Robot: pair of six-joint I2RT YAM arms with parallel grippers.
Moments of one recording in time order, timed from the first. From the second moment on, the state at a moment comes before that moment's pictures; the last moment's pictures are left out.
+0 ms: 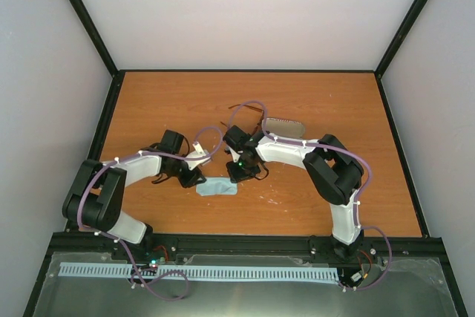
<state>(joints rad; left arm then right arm) -0.30 1.50 0.63 -0.36 0.47 0.57 0.85 1.97 1.30 -0.68 -0.25 0.42</state>
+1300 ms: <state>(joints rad) -0.30 1.57 0.72 -0.46 0.47 0.59 0.86 1.97 1.30 -0.67 -0.18 0.44</state>
